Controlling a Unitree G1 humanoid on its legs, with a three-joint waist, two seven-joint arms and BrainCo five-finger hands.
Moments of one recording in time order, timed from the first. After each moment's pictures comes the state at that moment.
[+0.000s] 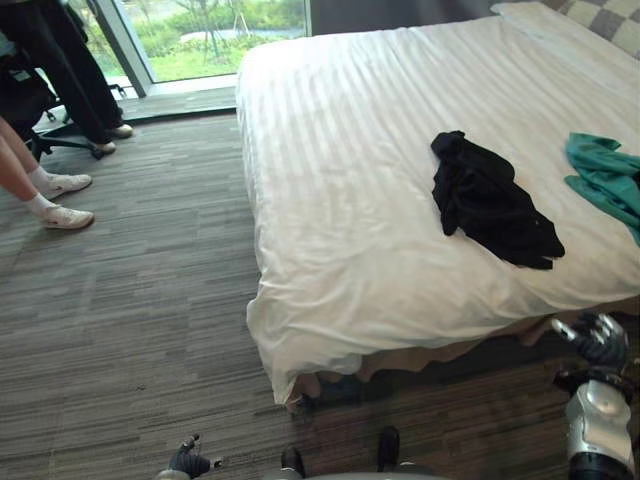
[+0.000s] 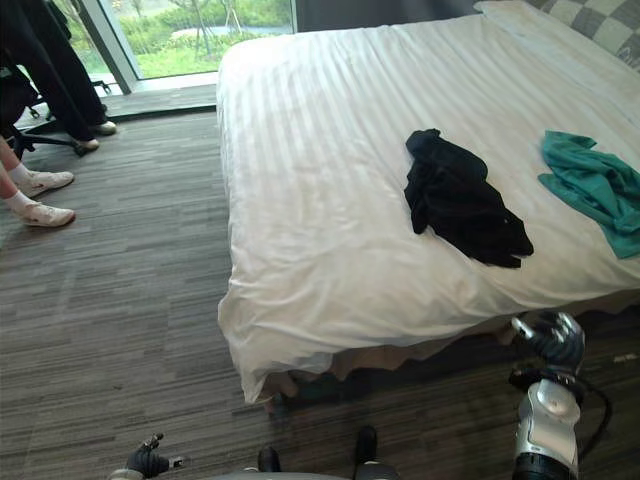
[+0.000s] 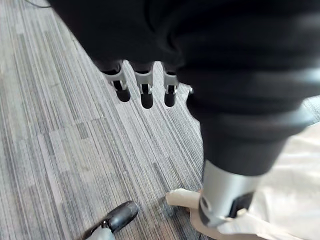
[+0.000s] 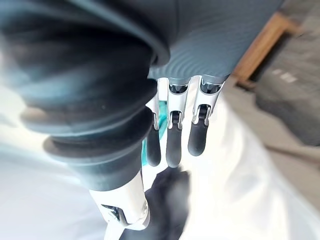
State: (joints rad) left arm 0.18 0.20 0.29 0.97 0.39 -0.07 -0.02; right arm -0.09 -0.38 -0.44 0.32 0.05 -0.07 -0.17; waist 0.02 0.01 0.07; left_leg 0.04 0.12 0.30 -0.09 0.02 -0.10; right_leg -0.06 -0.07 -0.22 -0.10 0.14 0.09
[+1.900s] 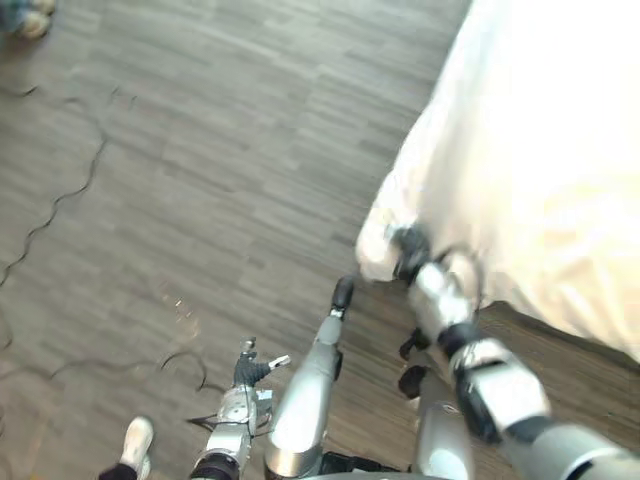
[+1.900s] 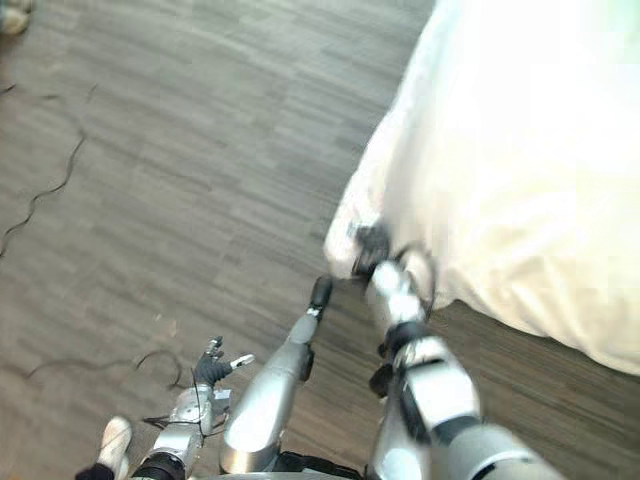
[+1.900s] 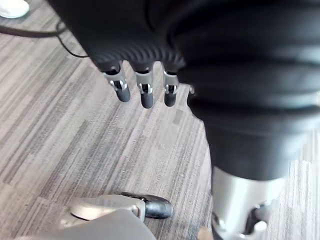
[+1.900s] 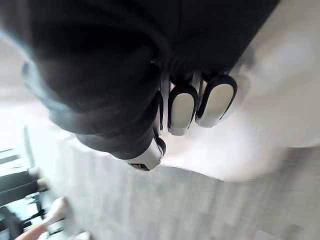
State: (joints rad) left arm -0.07 0.11 0.00 0.83 -0.03 -0.13 0.18; right arm -0.38 0.01 0.24 0.92 0.43 -0.09 -0.06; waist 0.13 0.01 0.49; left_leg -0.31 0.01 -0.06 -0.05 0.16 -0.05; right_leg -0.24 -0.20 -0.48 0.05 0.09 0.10
